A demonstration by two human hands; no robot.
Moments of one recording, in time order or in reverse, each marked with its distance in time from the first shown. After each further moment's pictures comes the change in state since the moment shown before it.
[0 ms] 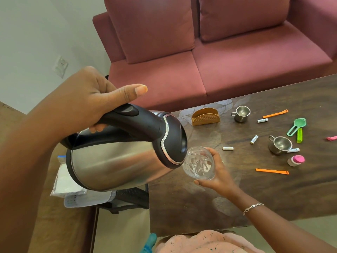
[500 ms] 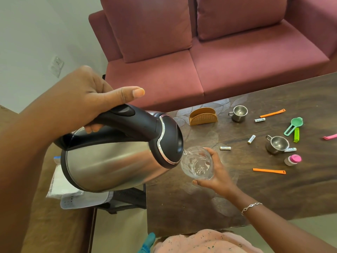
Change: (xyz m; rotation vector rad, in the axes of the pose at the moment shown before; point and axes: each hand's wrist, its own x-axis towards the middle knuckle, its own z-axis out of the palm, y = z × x) left_hand 0.009 0.000 0.001 0.033 -0.040 -0.015; right_hand 0.002 0.004 -0.006 0.040 -0.015 0.030
